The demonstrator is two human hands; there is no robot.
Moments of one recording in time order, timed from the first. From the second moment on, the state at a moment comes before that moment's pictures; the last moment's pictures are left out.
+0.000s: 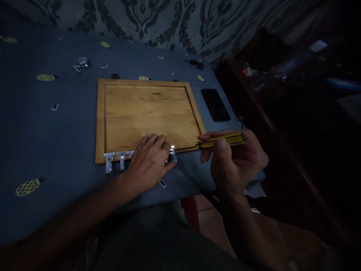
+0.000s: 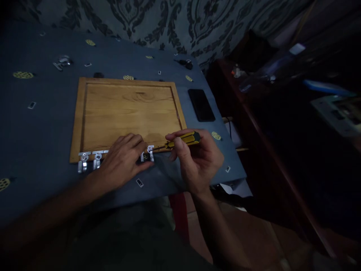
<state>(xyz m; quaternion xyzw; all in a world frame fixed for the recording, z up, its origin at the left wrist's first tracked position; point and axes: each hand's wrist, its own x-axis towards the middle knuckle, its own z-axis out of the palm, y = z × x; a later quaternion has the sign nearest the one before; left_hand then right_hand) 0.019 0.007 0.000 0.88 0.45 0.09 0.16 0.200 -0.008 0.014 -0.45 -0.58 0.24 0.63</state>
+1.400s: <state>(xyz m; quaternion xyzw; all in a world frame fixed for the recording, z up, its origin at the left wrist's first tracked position) 0.018 0.006 -0.006 0.88 0.43 0.12 0.13 0.193 -0.008 0.021 -0.45 -0.55 0.22 0.67</state>
